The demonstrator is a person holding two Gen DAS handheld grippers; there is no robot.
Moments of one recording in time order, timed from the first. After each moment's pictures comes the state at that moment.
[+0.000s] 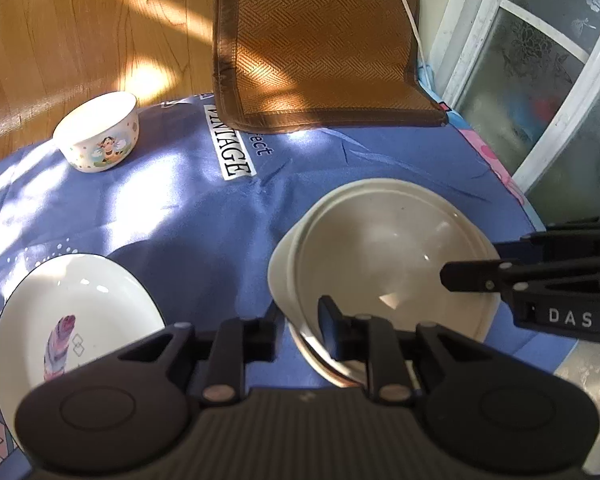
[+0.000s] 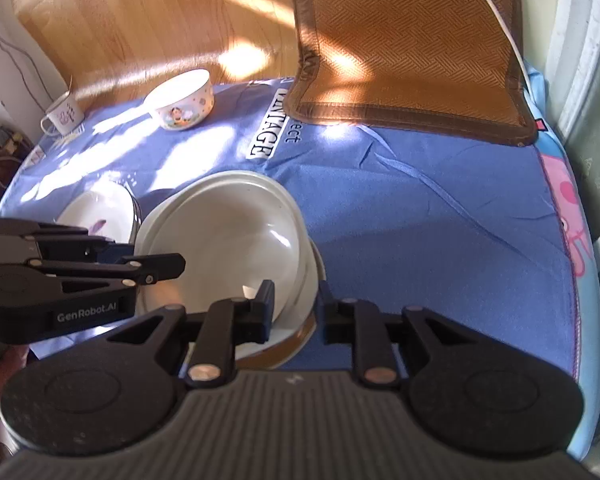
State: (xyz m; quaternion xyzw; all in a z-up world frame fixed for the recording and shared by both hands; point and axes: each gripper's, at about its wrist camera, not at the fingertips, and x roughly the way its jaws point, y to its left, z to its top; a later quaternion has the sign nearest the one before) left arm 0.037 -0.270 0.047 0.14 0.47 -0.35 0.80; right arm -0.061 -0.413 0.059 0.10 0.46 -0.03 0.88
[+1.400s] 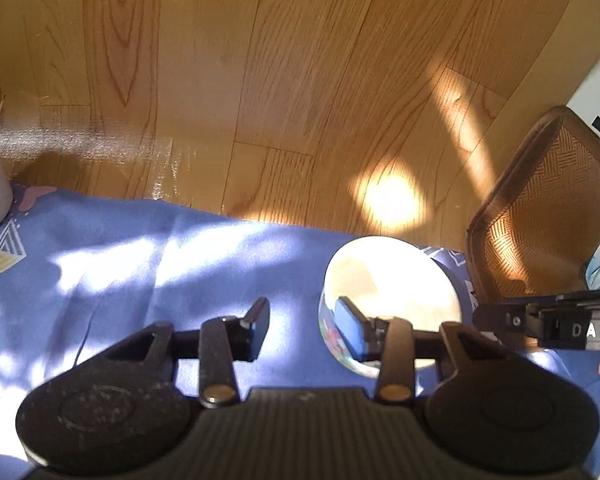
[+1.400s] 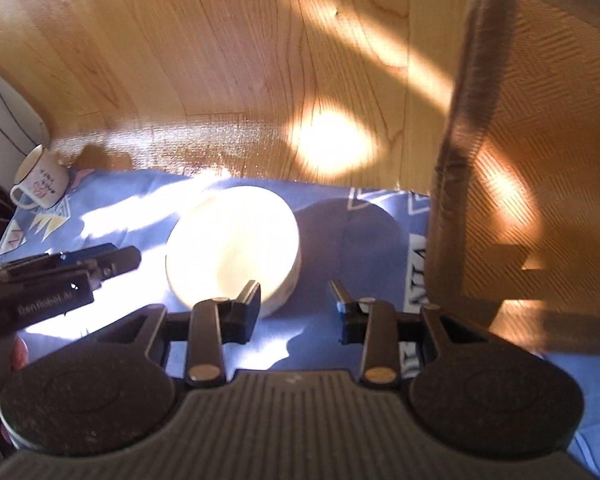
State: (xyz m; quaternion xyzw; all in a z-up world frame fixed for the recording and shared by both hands) left arm 0.340 -0.153 0.034 -0.01 0.46 -0.23 0.86; right arm 0.245 -0.343 0.048 0.12 0.50 0.00 0.86
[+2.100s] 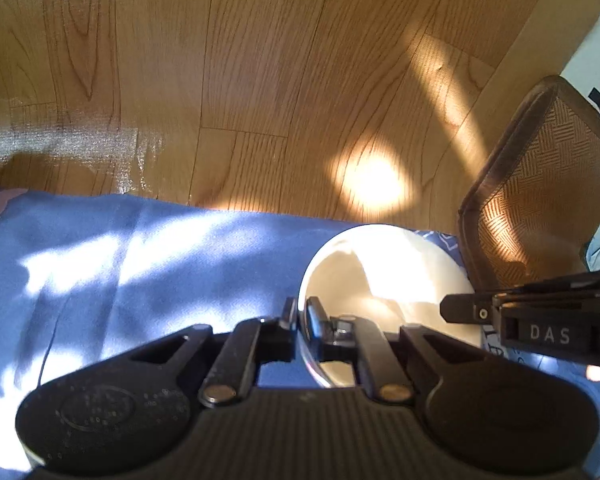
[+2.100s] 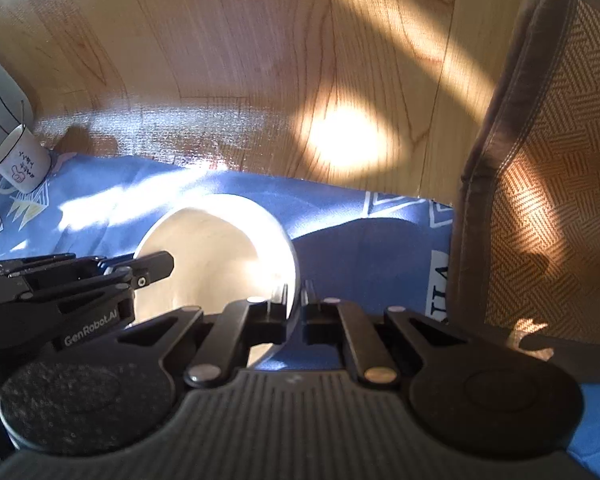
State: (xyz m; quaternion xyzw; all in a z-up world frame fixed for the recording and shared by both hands) left arm 0.333 -0.171 0.029 0.01 0.46 -0.25 0.85; right arm 0.253 -0.329 0.041 0.09 0.51 0.00 0.86
